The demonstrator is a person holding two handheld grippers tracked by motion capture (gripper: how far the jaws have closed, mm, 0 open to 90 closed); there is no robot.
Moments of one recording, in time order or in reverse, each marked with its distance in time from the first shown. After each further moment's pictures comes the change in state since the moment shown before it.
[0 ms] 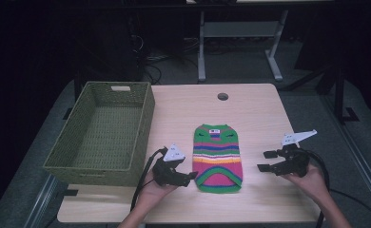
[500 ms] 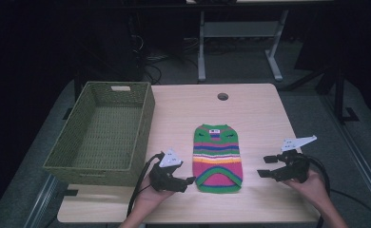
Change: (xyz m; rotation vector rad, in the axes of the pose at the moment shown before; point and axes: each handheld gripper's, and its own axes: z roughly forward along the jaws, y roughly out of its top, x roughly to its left) left arm -0.006 -0.011 -0.009 -0.006 -0.010 0.001; right arm 0.009 -0.012 0.003 0.009 0.000 -0.010
